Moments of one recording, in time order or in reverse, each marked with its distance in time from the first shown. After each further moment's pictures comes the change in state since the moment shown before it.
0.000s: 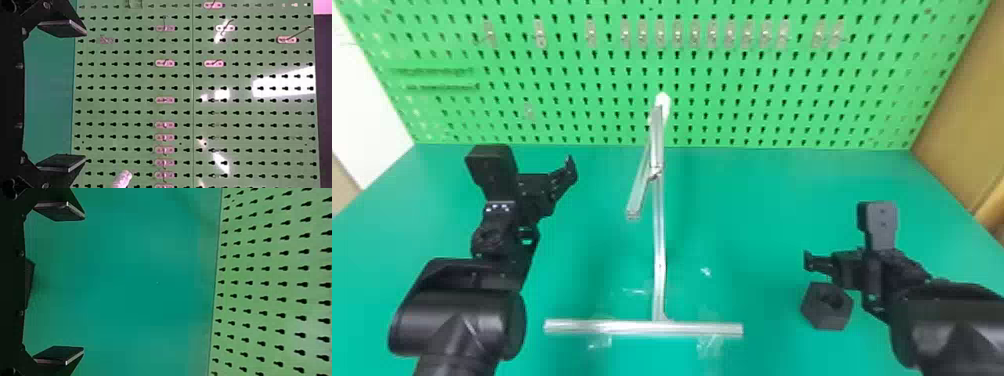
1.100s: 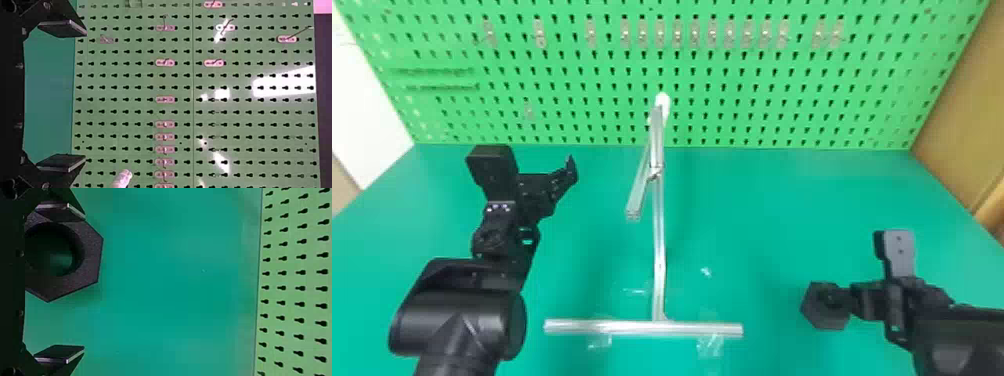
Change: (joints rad) left arm 0.000 0.000 -0.002 0.000 0.000 0.000 0.000; right arm 0.033 -0.023 -0.059 0.050 0.046 0.062 0.100
